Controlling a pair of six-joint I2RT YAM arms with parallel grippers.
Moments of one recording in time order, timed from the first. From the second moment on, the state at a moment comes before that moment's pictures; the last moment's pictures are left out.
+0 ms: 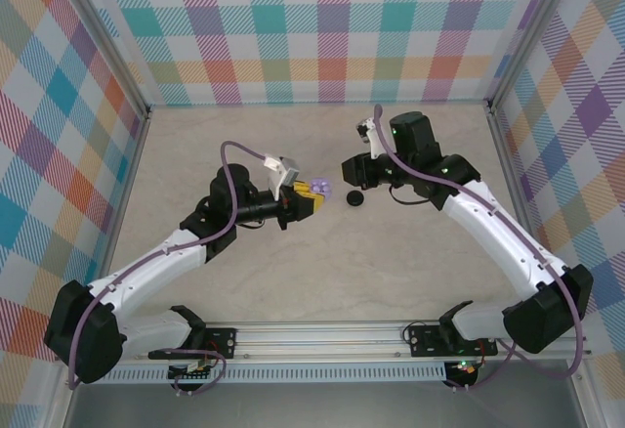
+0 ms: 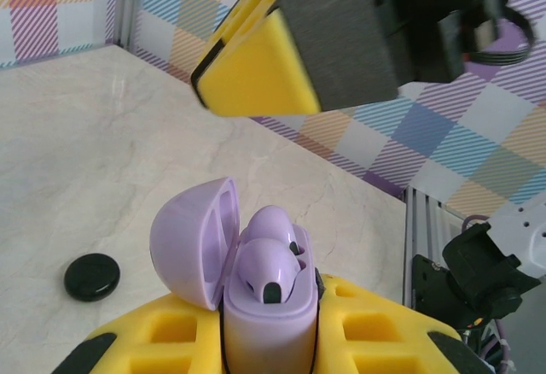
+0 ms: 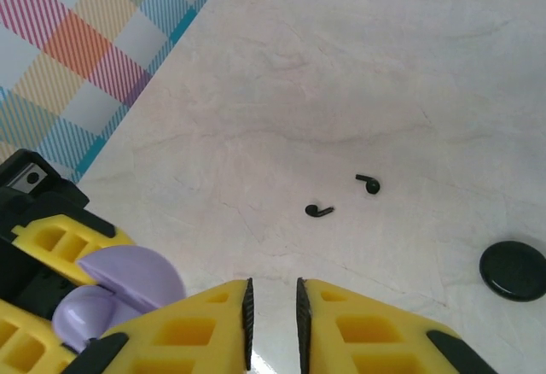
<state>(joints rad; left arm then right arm) -0.61 1.16 0.78 0.18 0.63 -0.21 0.53 1.32 1.31 -0.63 -0.44 0.26</state>
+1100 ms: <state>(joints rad) -0.61 1.18 0.80 0.31 0.71 -0.29 0.47 1.33 1.20 -0.44 -0.86 0.31</state>
